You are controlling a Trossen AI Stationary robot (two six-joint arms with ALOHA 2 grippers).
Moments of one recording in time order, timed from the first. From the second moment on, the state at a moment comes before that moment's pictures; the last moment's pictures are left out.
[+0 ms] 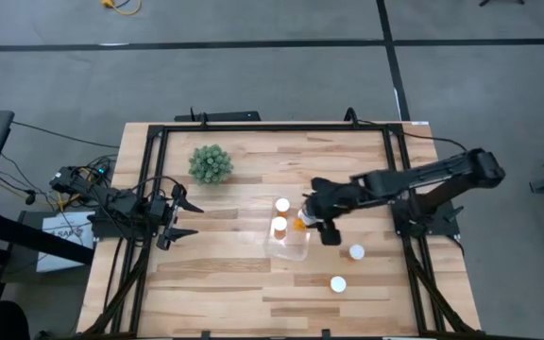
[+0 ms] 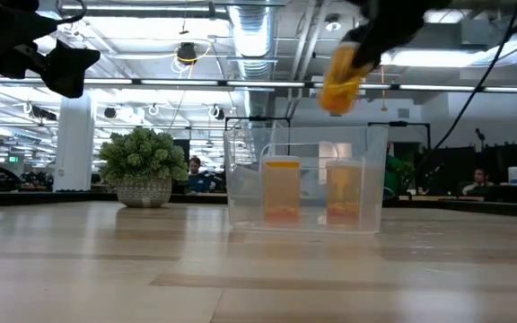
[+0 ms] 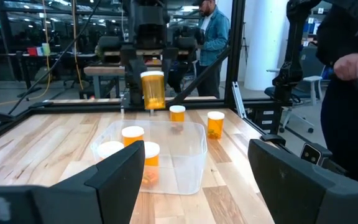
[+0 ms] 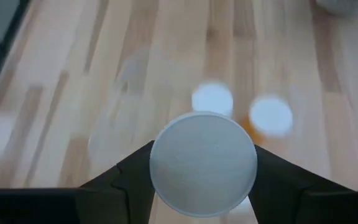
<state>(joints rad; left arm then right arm) -0.42 0.02 0.01 0.07 -0.24 -0.02 0.16 1.41 1.07 -0.55 -0.02 -0.01</state>
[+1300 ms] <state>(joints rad) -0.42 0.03 0.01 0.07 -0.24 -0.02 0.14 1.86 1.30 -0.66 -0.08 0.00</state>
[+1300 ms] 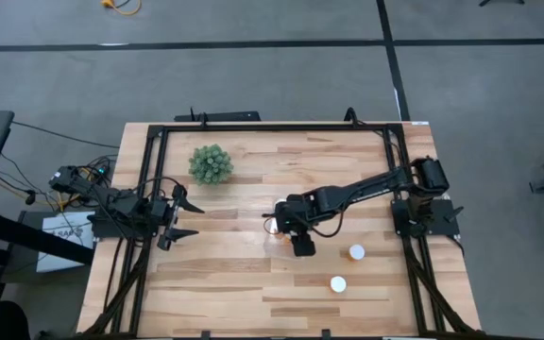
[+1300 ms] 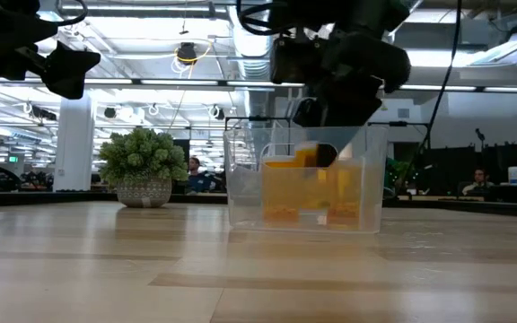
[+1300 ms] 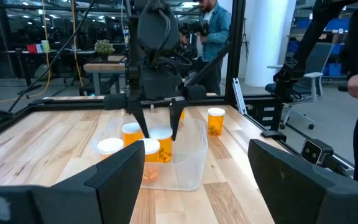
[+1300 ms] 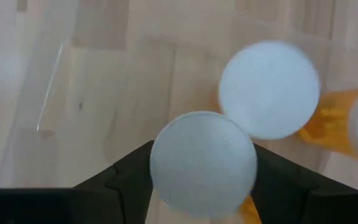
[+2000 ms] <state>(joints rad) -0.42 0.03 0.01 0.07 -0.24 -0.02 0.13 1.86 1.45 -0.87 -0.08 -0.01</state>
